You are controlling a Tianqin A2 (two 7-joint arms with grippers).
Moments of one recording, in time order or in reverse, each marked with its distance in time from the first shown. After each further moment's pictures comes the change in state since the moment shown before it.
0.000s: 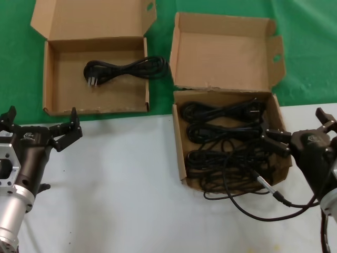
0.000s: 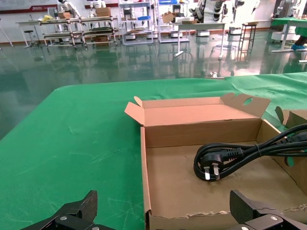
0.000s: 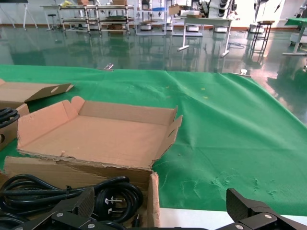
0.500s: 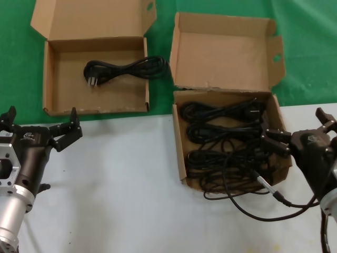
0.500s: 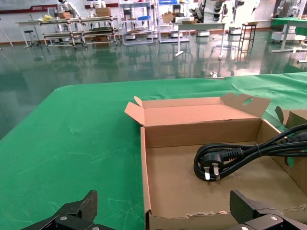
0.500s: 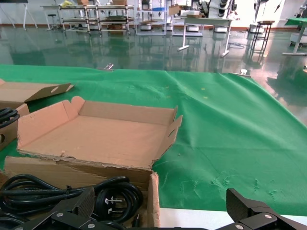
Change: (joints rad) left arm 0.000 0.000 0.000 0.000 0.000 0.000 0.000; right arm 0.000 0.000 0.000 0.000 0.000 0.000 0.000
